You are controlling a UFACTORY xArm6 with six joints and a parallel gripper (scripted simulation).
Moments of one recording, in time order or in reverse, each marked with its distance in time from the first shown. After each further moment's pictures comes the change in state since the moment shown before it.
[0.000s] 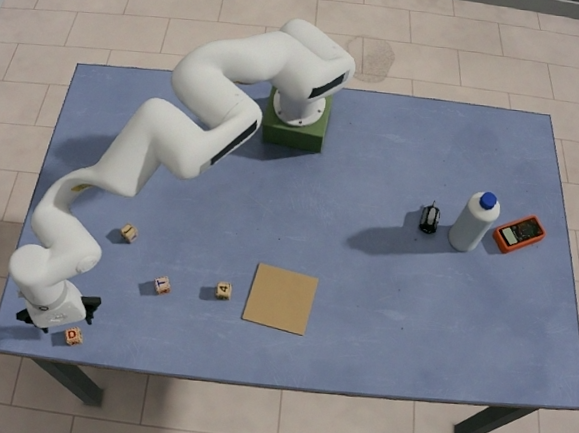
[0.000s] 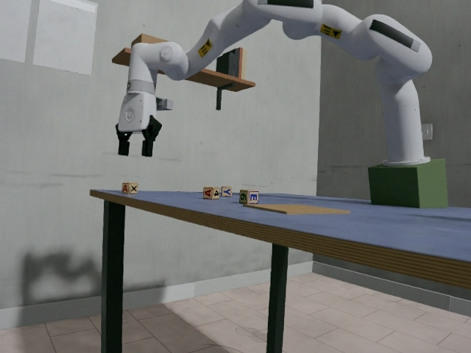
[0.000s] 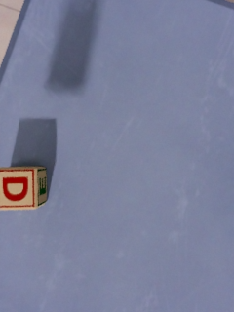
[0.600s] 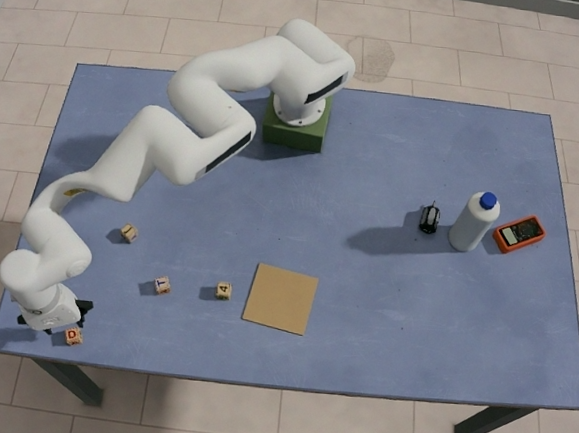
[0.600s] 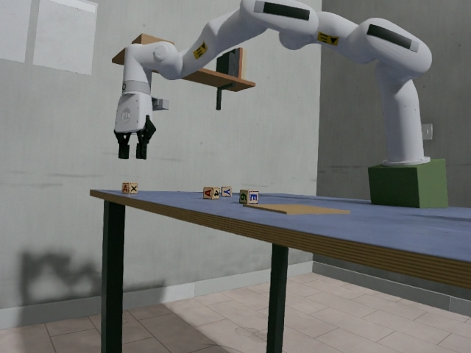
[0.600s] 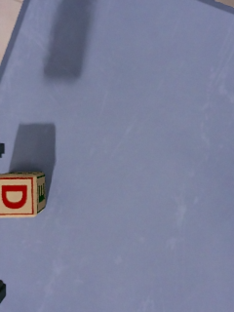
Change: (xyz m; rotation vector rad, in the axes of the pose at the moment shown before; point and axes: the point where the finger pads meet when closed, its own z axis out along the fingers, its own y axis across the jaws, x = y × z) arm -0.001 -0.008 0.001 -0.035 0.017 -0.012
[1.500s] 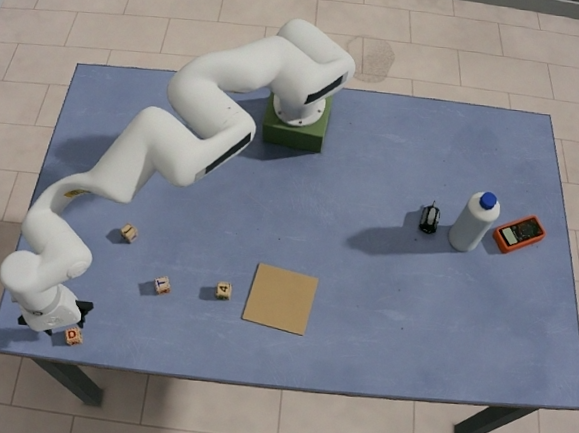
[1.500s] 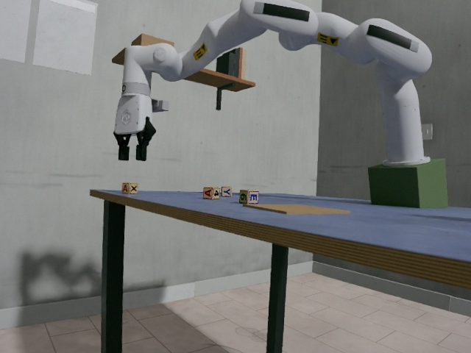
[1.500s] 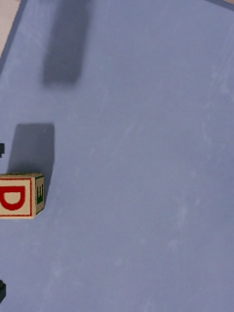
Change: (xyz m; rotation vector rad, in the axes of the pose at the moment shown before) arm 0.000 0.000 0.004 0.000 0.000 0.000
